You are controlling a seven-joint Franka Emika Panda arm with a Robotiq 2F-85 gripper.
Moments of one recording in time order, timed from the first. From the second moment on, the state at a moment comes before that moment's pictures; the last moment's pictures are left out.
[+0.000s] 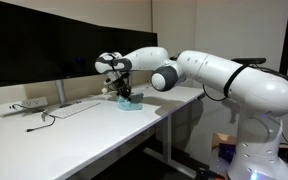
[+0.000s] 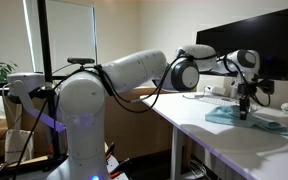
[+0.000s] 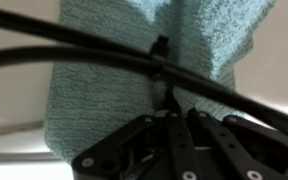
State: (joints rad) arm -0.15 1.20 -0.12 -0.37 -0.17 1.21 -1.97
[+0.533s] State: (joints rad) arm -0.05 1.20 -0.12 -0.37 -0.18 1.21 -2.16
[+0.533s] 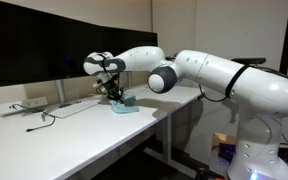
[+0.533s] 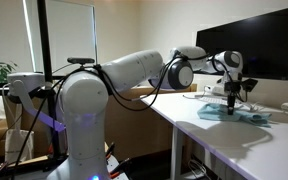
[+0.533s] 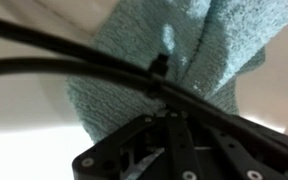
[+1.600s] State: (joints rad) arm 0.24 1.20 -0.12 -0.37 -0.18 1.17 -2.27
